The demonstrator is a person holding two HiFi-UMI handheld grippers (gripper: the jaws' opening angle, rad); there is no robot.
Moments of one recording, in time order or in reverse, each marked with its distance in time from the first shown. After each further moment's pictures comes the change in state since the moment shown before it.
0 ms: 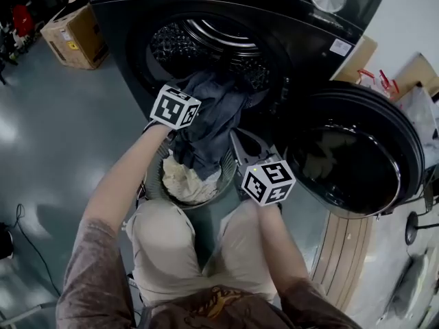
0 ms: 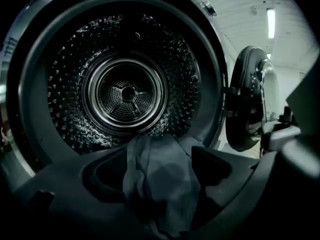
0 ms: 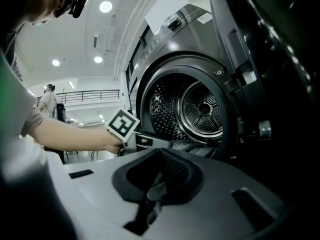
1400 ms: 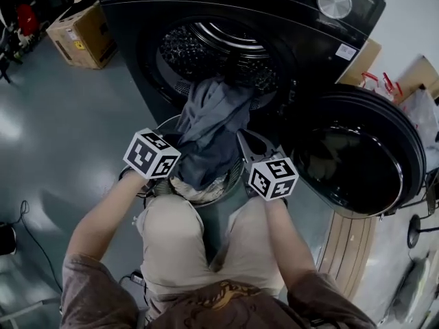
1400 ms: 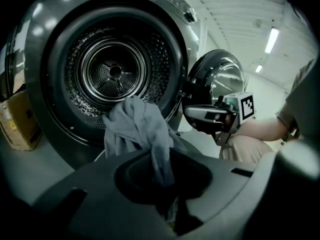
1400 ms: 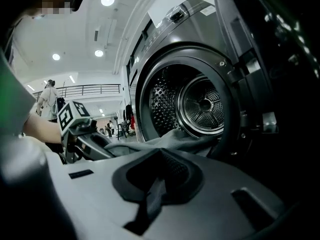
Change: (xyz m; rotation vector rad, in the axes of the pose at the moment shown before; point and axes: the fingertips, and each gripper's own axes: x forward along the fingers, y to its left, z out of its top) left arm -0.116 -0.076 -0.083 -0.079 0.188 -0.243; right arm 0.009 -0.009 -0.016 -0.039 0.054 -0.007
